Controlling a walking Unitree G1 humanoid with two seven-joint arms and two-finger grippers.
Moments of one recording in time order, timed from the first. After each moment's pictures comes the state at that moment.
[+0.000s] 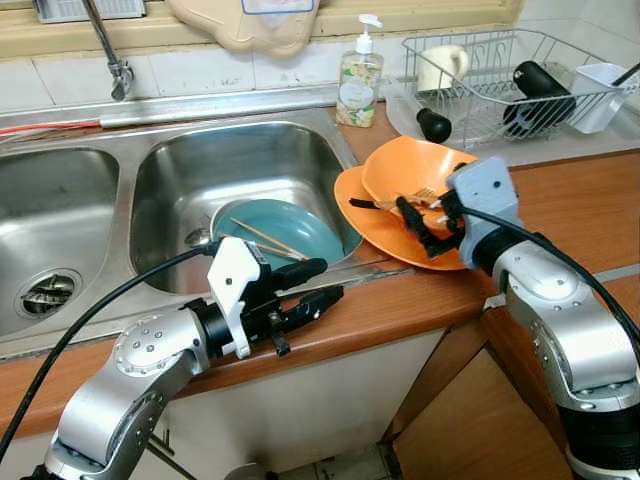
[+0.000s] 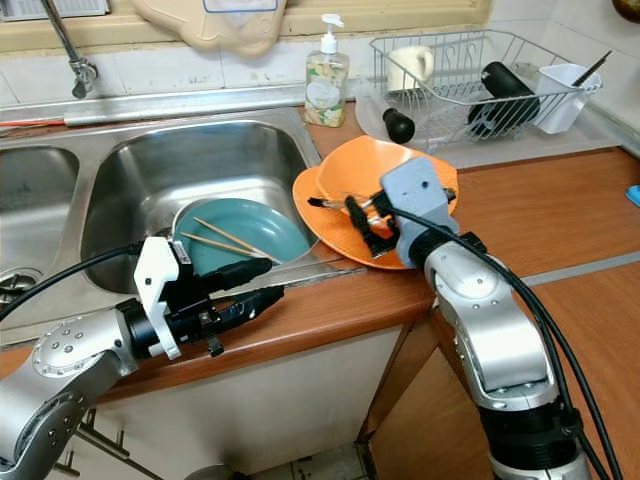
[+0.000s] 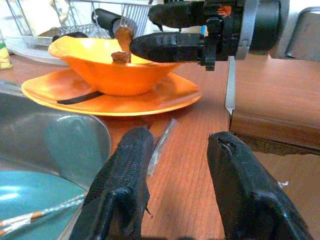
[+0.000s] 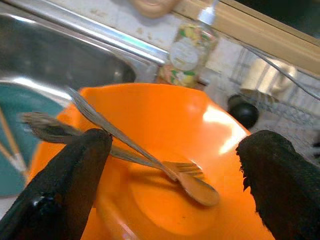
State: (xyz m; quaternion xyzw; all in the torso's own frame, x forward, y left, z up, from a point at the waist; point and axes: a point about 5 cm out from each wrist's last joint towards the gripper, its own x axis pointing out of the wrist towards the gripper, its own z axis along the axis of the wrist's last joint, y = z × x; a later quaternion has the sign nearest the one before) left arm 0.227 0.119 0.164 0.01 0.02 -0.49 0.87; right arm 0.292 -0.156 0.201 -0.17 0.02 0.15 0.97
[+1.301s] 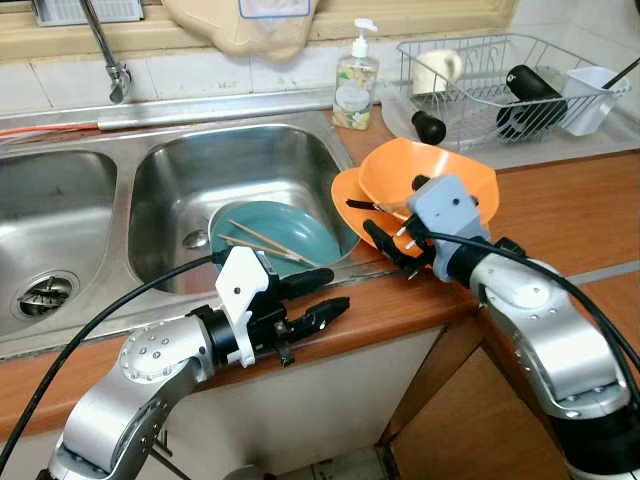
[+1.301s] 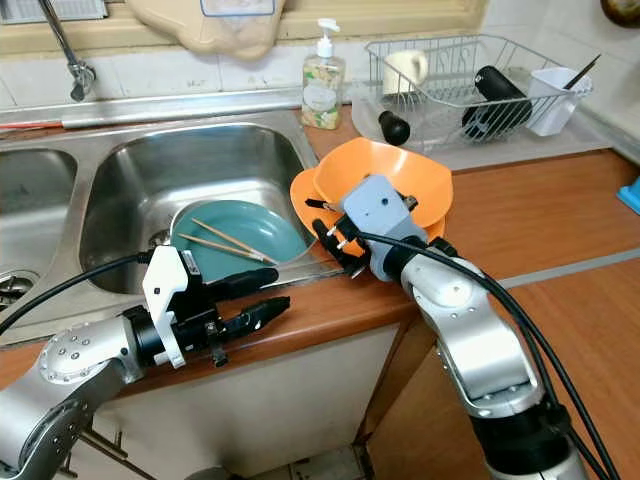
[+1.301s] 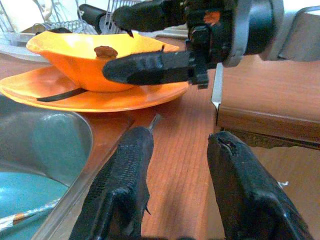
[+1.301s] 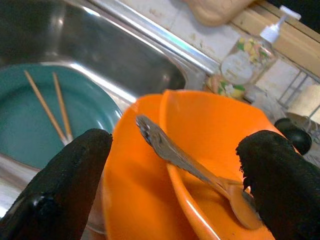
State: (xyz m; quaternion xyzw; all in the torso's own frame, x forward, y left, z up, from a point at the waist) left arm 0.222 0.114 0.160 0.02 0.03 -0.50 0.87; right arm 0.285 -0.126 0.191 -0.22 0.03 0.25 0.94
